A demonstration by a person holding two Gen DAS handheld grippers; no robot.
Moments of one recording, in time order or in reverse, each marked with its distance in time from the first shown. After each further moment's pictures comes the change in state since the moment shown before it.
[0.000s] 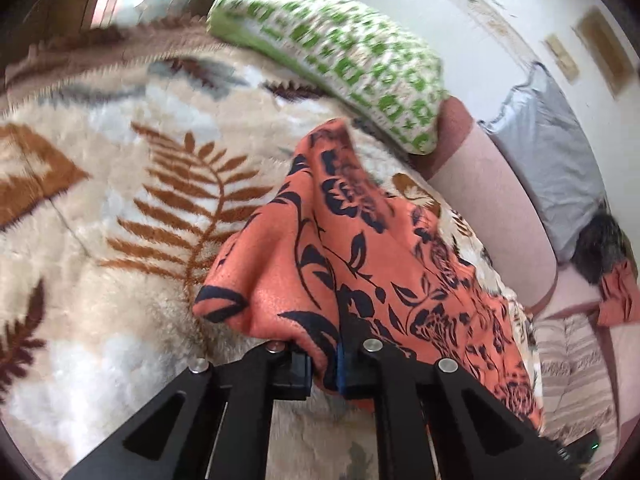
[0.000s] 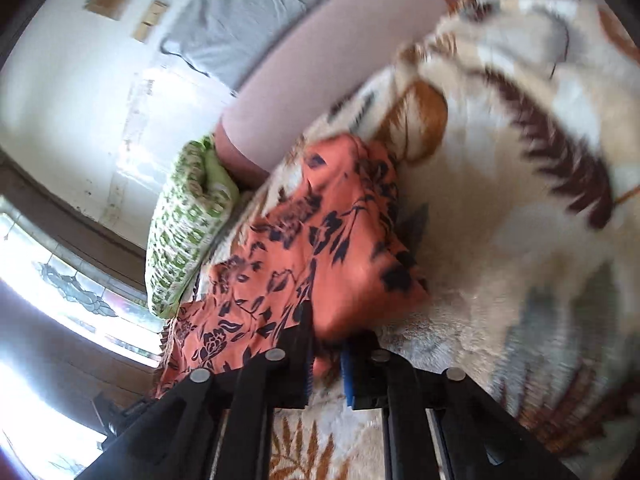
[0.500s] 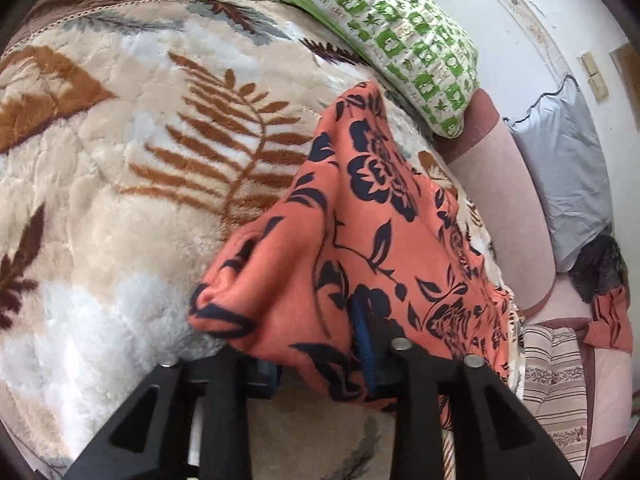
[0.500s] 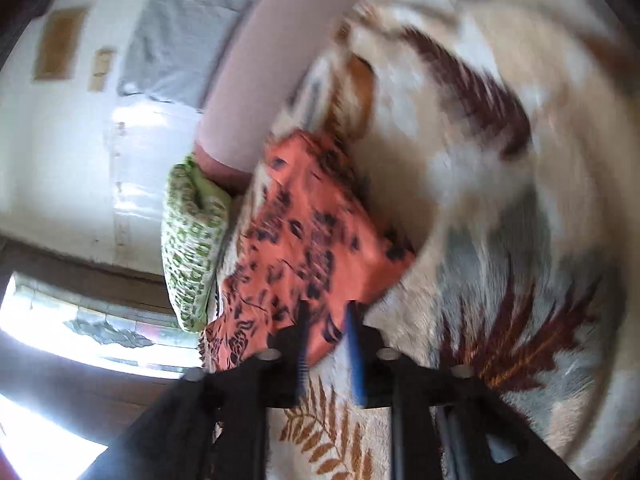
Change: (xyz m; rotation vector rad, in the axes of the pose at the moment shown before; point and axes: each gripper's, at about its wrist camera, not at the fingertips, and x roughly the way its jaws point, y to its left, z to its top) left arm 0.017 0.027 -0.008 -0.153 0.130 -0.013; right arm -0.002 -0.057 -0.004 0.367 0.168 0.086
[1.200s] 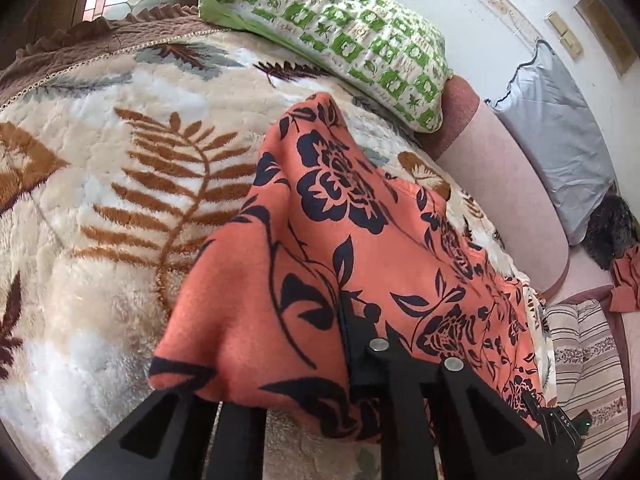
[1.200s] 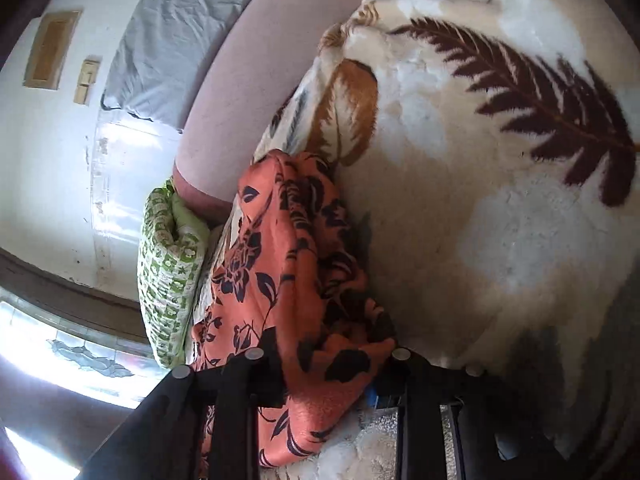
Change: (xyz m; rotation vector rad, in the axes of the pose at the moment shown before) left arm 0.012 -0.032 0.006 0.165 -0.080 0.049; right arm 0.052 0.016 0.024 -0.152 -0.176 -0.076
